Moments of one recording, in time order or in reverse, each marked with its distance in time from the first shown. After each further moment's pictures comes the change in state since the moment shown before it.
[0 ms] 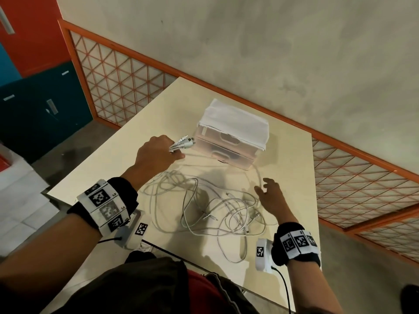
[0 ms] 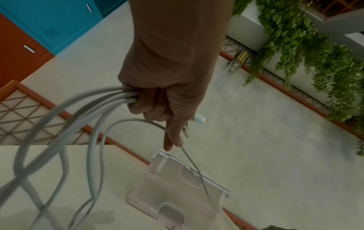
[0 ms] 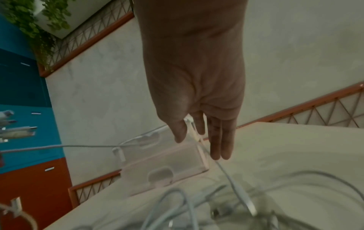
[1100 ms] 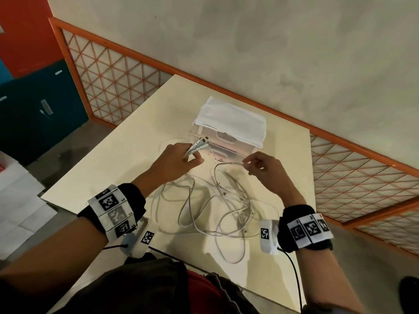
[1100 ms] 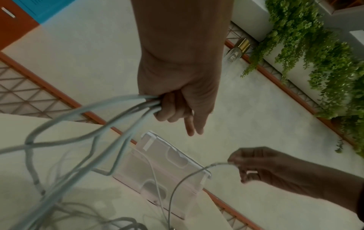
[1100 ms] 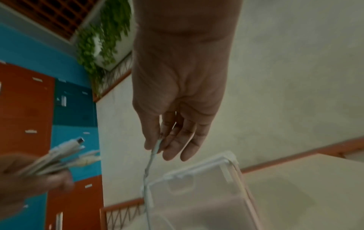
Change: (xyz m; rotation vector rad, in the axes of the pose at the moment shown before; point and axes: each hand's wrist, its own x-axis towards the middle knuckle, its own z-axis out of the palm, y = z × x) left_hand -0.006 0.022 0.029 -0.230 -0.083 0.326; right_hand -0.005 -0.072 -0.044 0.114 -0.033 -0.418
